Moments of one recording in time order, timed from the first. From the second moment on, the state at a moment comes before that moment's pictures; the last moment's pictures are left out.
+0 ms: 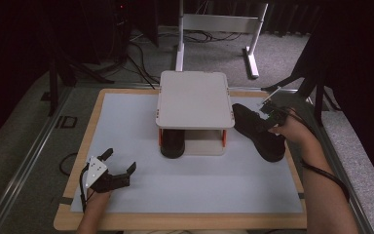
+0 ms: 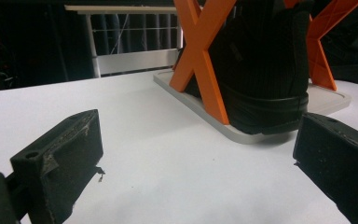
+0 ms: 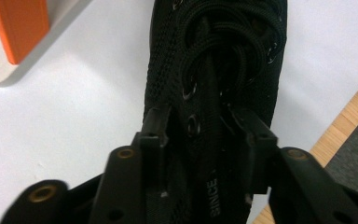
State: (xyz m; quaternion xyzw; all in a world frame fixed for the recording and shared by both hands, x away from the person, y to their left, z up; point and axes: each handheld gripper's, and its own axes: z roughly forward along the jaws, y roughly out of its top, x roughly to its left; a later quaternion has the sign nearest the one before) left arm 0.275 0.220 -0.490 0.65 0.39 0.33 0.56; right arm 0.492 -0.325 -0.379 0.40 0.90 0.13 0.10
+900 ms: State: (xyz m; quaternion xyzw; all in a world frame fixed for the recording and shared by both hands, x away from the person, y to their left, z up) left arm 0.275 0.221 -0.490 0.65 0.39 0.33 0.56; right arm 0.423 -0.310 -0.366 0.35 0.92 0.08 0.14
